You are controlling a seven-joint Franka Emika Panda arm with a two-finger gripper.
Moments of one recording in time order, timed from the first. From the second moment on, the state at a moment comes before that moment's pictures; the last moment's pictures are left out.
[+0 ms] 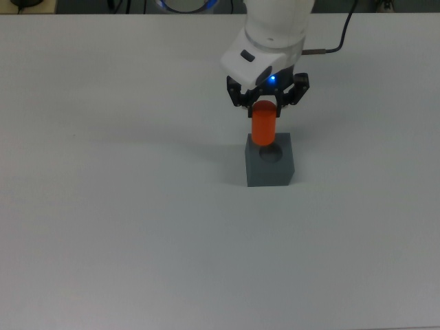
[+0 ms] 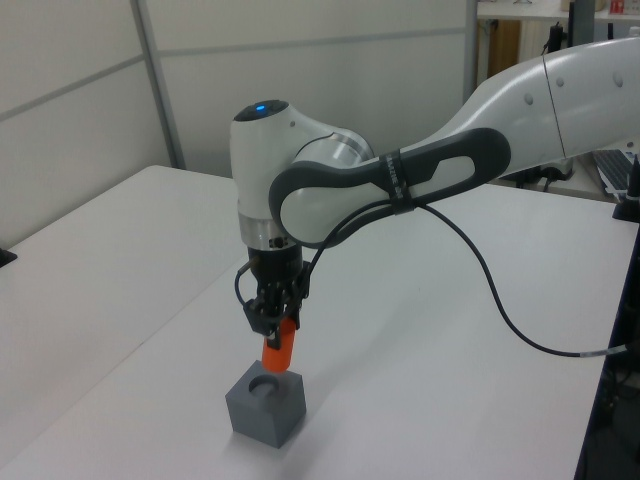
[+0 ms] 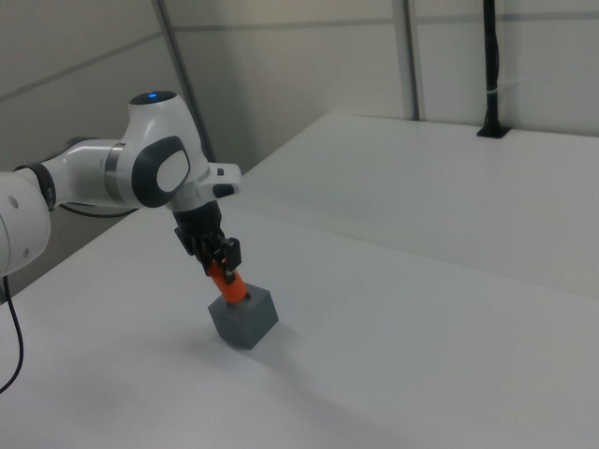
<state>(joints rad) 0.09 0.26 0.21 -1.63 -0.04 1.92 0.30</state>
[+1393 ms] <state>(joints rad) 0.12 0.37 0.21 -1.55 -0.04 1.97 0.34</state>
